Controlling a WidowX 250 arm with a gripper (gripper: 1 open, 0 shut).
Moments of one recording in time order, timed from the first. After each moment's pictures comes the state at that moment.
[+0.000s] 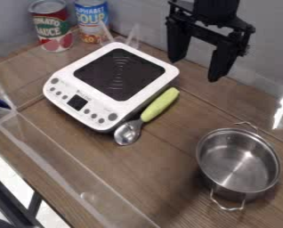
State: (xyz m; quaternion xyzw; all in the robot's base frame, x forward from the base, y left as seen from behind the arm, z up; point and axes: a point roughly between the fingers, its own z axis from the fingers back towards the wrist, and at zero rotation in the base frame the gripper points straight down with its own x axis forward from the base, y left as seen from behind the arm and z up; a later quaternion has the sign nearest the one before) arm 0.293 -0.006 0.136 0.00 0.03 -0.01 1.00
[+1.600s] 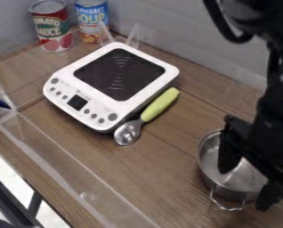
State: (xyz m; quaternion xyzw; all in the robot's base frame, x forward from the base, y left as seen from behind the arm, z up) arm 0.253 -0.115 0.042 -0.01 0.02 -0.13 0.99
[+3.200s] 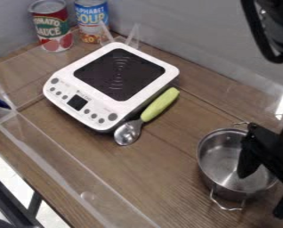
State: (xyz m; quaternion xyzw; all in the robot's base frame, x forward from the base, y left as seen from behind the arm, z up) arm 0.268 -0.131 0.037 0.03 0.01 -0.15 0.99
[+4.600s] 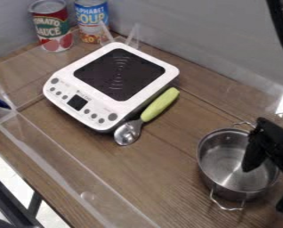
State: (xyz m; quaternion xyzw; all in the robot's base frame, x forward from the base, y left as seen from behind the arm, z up) arm 0.278 -0.131 0.037 0.05 0.04 -0.16 0.99
